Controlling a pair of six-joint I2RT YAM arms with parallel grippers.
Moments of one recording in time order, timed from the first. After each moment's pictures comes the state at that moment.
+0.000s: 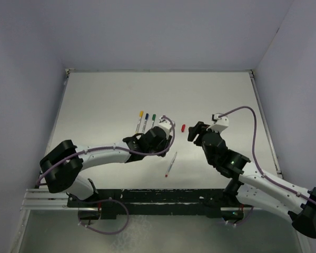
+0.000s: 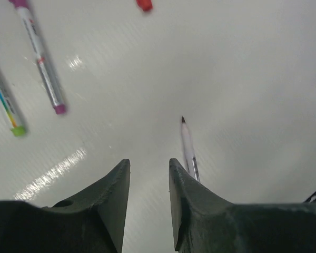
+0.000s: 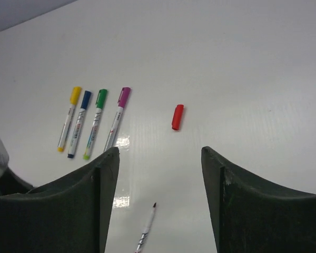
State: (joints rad) left arm -0.96 1.51 0.89 -0.06 -0.19 -0.40; right arm 0.87 0.77 0.54 -0.12 0.71 0.63
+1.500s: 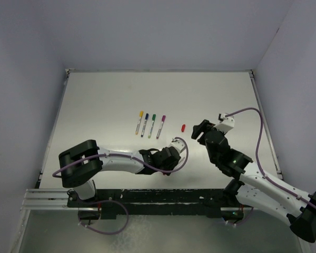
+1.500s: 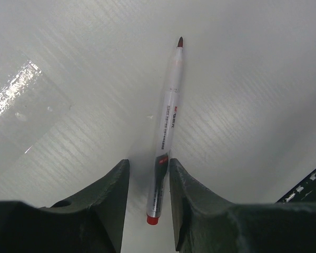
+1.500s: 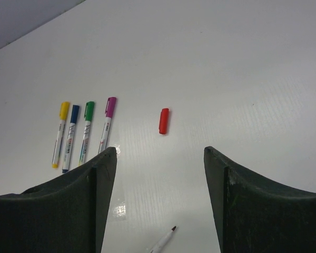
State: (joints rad) left arm -1.22 1.68 0.87 -0.10 -0.24 -0.47; right arm 0.79 0.78 0.55 -0.19 0.74 0.73
